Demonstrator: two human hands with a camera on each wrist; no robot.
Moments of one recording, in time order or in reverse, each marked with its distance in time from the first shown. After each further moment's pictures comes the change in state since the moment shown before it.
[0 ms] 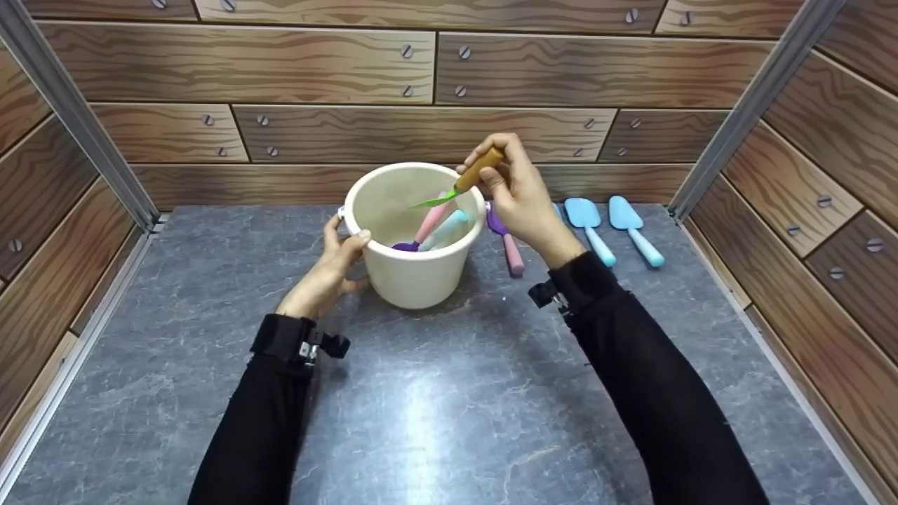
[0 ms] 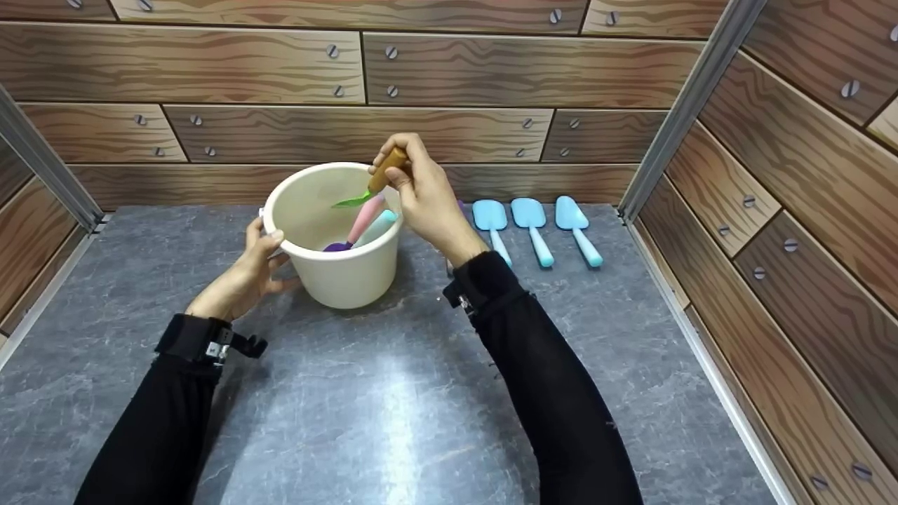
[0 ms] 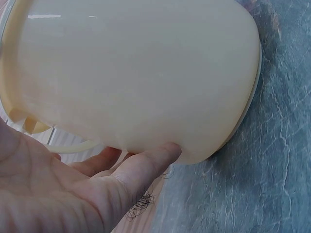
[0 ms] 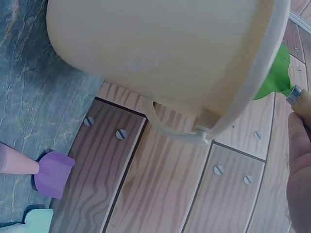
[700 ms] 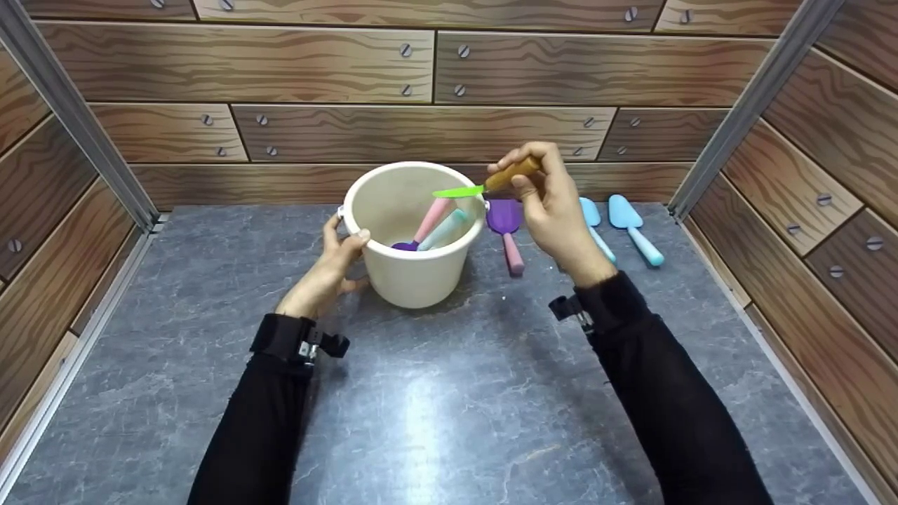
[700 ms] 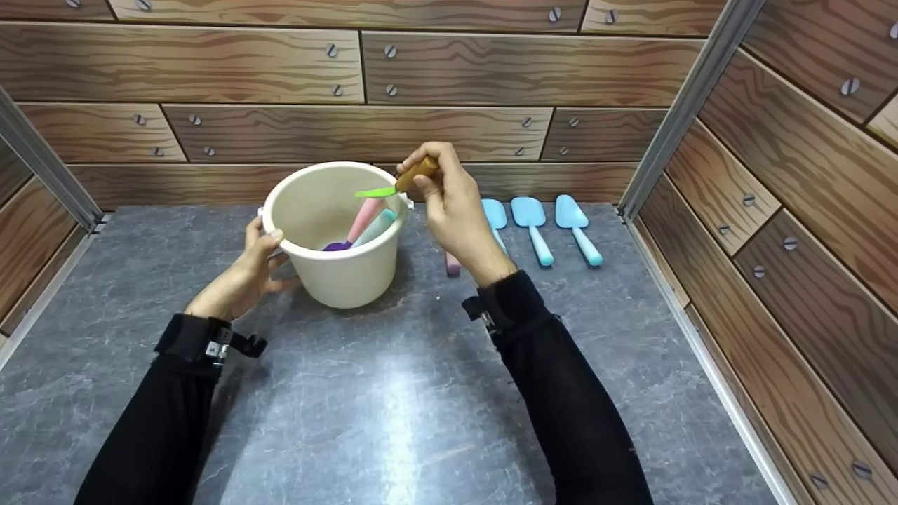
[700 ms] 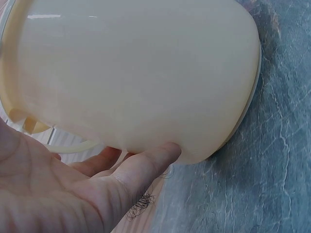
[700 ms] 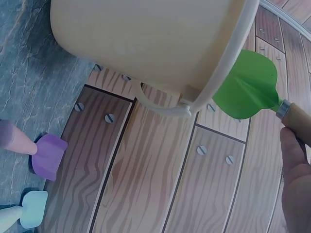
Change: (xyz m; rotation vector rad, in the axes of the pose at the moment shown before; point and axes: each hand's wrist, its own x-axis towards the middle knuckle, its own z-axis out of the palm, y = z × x) left_hand 0.001 0.000 -0.001 0.014 -0.009 0.008; right_hand -0.030 -0.013 -0.023 -0.051 0.122 -0.050
